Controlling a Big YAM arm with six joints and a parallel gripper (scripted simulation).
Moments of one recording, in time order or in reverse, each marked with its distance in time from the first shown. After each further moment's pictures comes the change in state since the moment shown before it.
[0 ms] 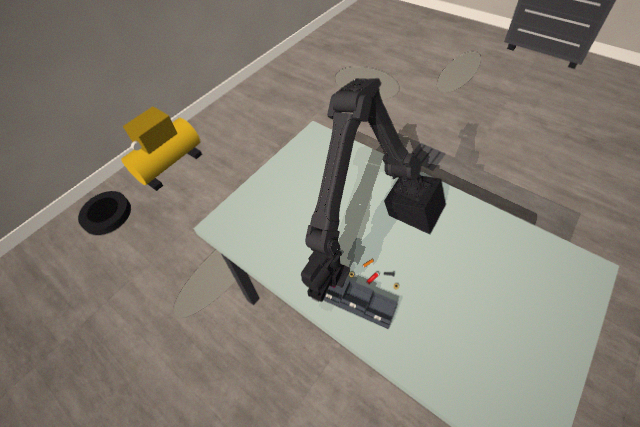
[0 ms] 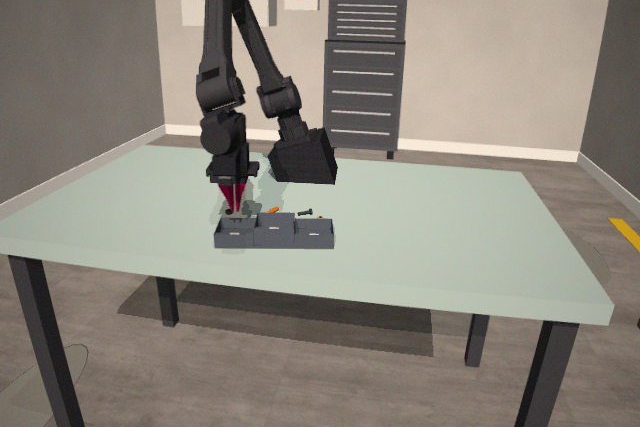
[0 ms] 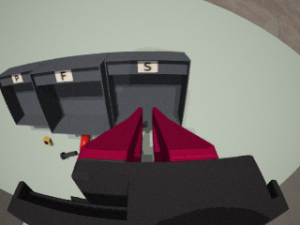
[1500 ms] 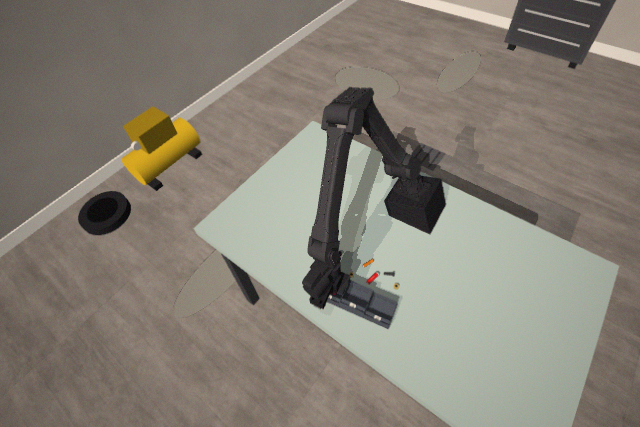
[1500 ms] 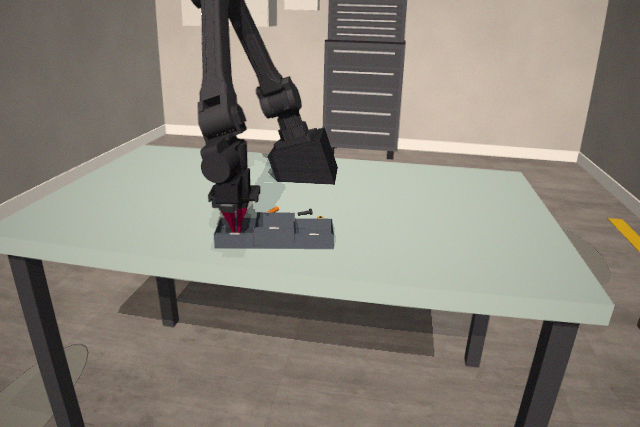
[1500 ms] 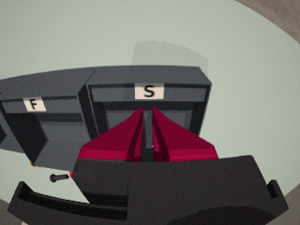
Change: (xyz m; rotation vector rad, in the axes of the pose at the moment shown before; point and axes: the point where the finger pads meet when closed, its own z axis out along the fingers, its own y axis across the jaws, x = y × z) arm 0.001 0.001 0.054 0.000 0.005 -0.006
